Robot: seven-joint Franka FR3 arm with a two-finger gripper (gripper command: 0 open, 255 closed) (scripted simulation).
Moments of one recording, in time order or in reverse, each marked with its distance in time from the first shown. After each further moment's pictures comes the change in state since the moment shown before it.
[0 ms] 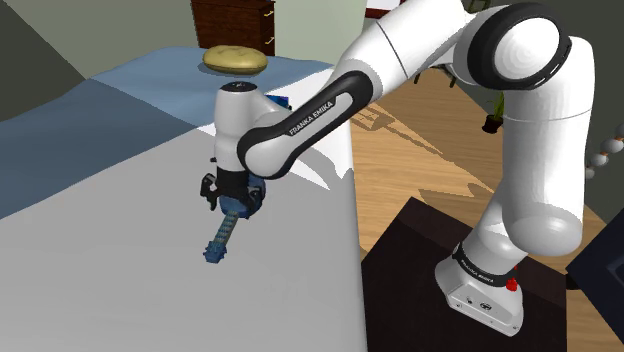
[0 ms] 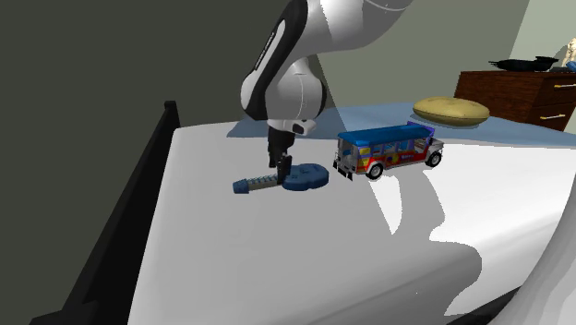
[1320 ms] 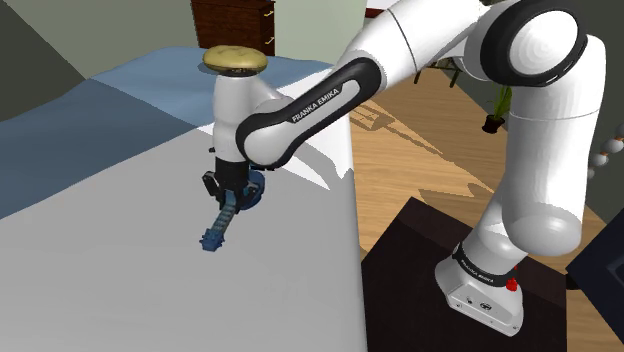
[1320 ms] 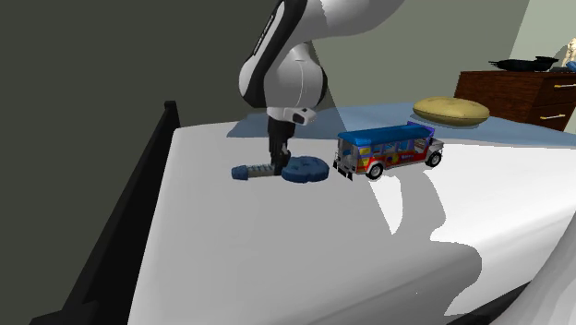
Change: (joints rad) arm -0.011 -0.047 0.014 0.005 0.021 -0.050 -0.008
